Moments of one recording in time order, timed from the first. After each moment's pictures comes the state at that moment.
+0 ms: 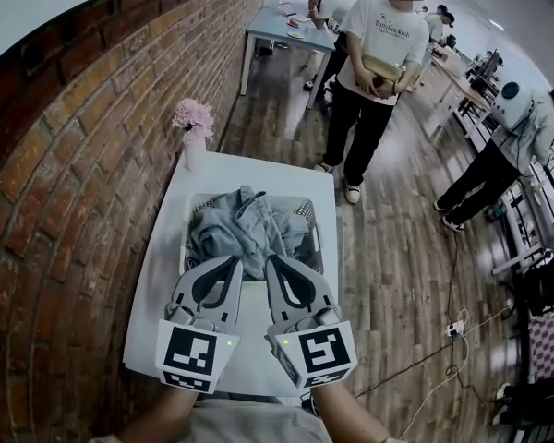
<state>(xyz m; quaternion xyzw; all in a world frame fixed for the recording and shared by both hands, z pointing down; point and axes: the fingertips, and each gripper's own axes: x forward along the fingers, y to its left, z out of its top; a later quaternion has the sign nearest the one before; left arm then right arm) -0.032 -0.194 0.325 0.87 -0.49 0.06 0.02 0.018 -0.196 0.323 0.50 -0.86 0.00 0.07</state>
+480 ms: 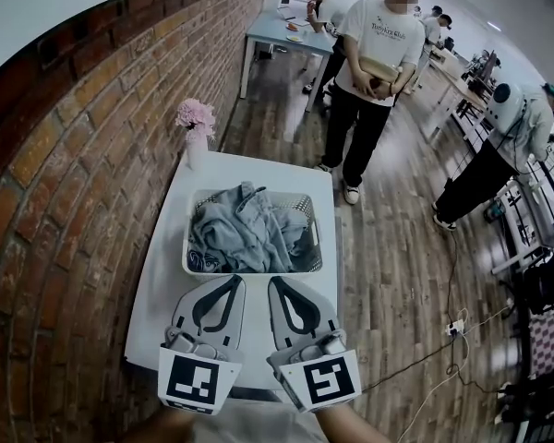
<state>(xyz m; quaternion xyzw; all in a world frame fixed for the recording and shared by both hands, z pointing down) -0.031 -0.137 0.313 0.87 -0.49 0.05 0.00 0.017 -0.134 0.309 0.50 -0.86 -0.02 0.05</state>
